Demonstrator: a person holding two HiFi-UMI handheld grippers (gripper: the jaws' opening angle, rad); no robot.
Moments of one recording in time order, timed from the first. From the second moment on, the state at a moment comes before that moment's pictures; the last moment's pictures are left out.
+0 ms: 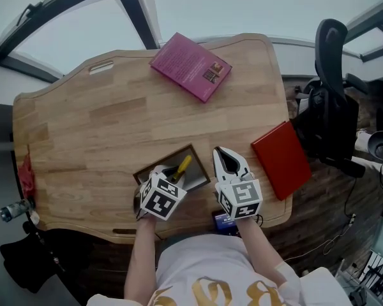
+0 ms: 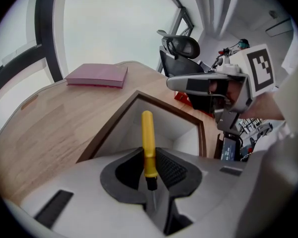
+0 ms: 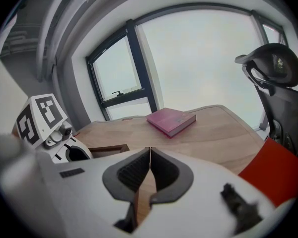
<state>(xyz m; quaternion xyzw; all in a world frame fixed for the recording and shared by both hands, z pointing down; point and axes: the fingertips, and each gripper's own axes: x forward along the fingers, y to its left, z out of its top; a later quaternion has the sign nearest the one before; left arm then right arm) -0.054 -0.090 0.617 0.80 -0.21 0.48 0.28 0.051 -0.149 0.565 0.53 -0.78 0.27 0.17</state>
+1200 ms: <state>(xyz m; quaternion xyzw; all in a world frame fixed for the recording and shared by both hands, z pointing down) -0.052 -0.082 0.651 0.76 -0.18 0.54 0.32 0.066 -0.153 0.588 0.53 -0.77 0.30 0.18</state>
